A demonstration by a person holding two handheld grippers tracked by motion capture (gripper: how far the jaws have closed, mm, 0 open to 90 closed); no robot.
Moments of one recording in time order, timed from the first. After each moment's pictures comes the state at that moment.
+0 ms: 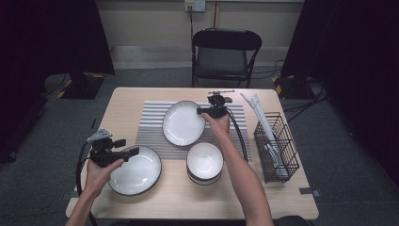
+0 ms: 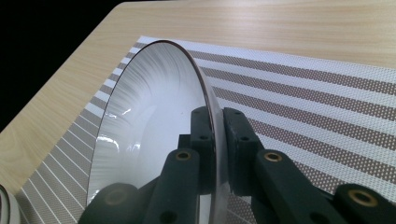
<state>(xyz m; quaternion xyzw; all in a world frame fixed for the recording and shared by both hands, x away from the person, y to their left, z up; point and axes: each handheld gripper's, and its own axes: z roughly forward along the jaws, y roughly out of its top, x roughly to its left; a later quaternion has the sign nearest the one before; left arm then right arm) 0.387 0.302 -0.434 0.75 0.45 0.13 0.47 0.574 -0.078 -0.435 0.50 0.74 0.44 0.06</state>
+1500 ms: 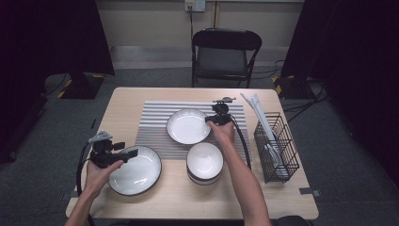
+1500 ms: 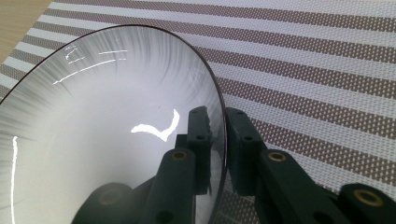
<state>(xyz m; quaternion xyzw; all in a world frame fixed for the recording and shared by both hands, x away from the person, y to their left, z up) 0.392 0.311 -0.450 0.75 0.47 0.12 0.46 0.577 -0.095 -0.476 0.55 0.75 0.37 0.09</state>
